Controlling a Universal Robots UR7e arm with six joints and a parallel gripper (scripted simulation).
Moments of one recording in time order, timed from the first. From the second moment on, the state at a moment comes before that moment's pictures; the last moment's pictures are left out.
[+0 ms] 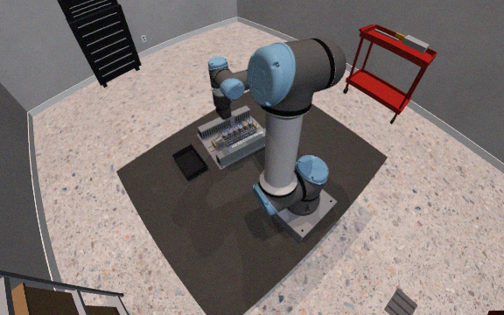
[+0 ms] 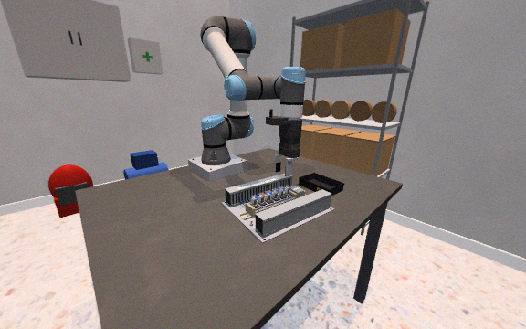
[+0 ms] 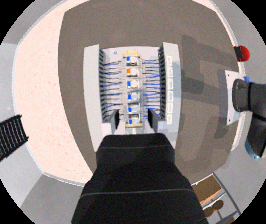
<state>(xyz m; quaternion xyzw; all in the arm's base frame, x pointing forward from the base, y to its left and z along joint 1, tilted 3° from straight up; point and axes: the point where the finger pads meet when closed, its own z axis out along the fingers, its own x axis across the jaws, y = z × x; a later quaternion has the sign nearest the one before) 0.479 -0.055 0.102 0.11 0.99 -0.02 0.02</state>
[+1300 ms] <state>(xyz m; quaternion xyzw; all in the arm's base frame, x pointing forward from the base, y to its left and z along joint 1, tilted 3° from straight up) 0.463 -0.128 0.105 0.11 0.99 -0.02 0.02</state>
